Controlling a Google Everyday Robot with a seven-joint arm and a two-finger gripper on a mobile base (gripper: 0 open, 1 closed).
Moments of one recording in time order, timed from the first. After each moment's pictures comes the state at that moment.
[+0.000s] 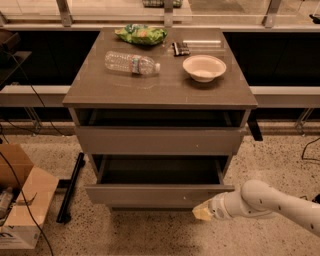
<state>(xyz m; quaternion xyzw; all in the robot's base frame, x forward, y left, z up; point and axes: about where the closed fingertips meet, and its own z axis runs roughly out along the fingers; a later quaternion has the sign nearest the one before) 0.490 -0.165 0.410 -0.34 0.87 0.28 0.22</state>
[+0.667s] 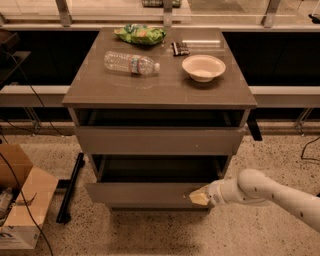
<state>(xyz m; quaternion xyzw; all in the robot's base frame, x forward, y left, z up) 0.554 -0.156 0.419 -0.33 0.86 0.28 0.27</state>
